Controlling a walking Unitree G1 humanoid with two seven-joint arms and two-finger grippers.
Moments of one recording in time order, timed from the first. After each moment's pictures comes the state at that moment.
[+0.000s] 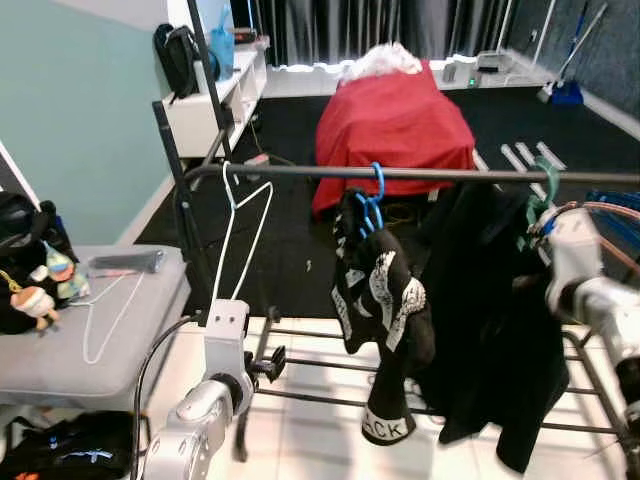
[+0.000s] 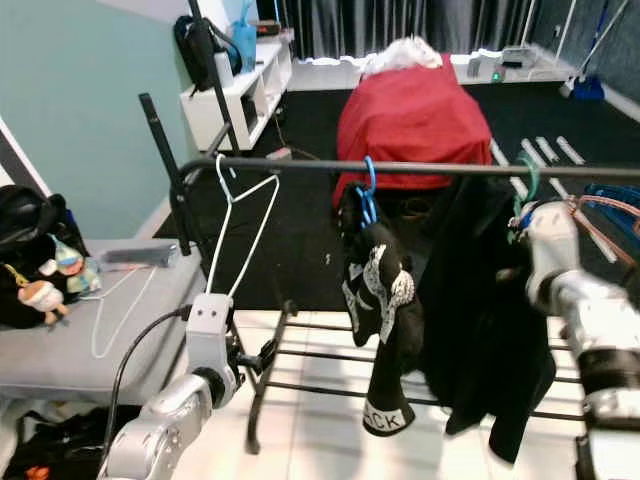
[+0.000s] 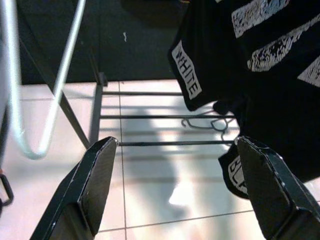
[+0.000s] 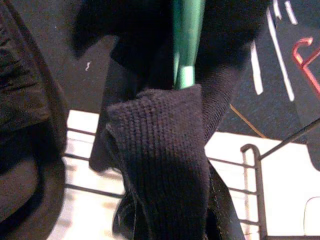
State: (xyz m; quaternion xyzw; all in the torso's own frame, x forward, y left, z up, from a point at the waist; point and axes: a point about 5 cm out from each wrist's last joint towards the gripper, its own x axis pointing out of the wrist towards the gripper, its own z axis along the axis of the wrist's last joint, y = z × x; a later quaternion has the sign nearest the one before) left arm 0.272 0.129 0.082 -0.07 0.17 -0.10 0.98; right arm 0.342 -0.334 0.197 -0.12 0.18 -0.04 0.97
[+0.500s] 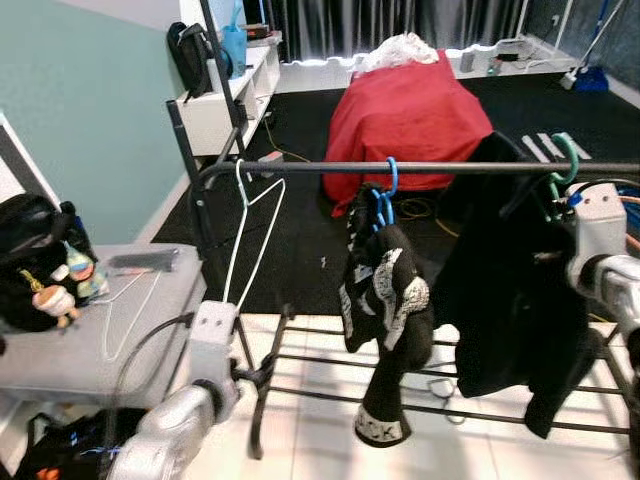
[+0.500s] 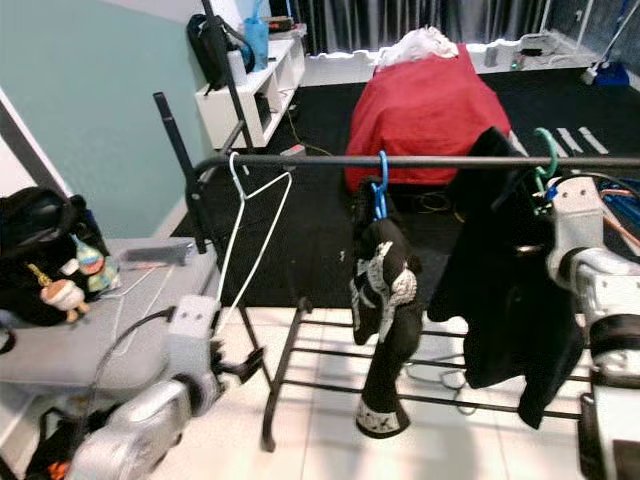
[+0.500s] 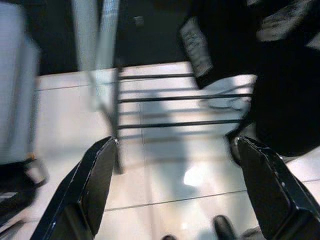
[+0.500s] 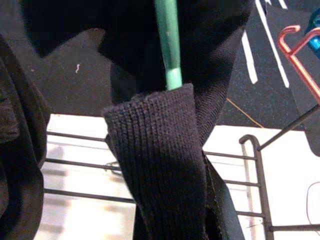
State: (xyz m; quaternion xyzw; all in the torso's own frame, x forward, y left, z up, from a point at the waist) left arm 0.251 0.158 0.087 -0.03 0.20 -0.10 0.97; right arm 0.353 -0.347 0.203 -0.10 0.19 -0.09 0.97
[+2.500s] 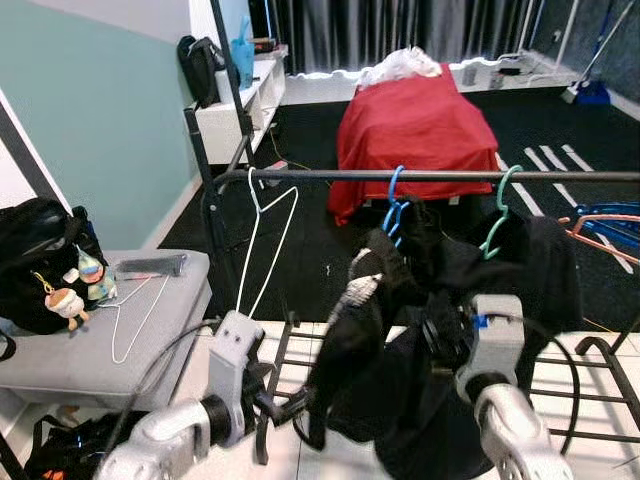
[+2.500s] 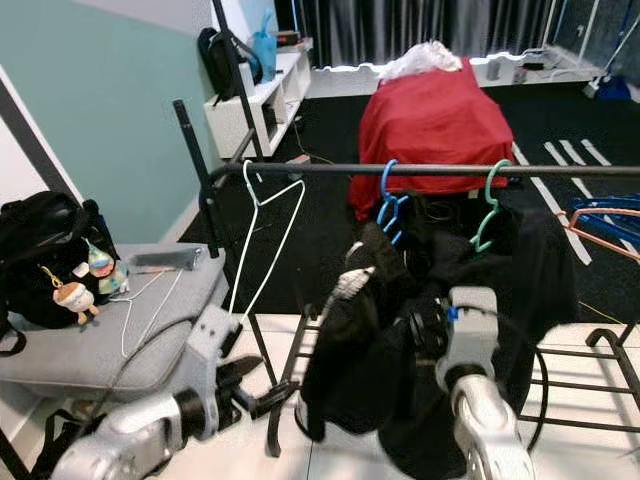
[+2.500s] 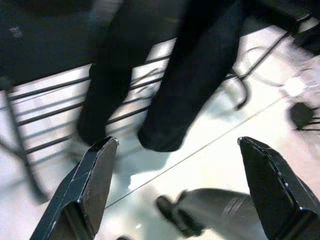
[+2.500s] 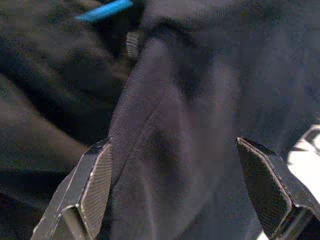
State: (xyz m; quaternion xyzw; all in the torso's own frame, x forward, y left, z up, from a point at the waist) left arm 0.224 0.112 0.093 -0.09 0.19 -0.37 0.91; right arm 0.255 -0.217 0.083 -0.02 0.11 -0.08 0.99
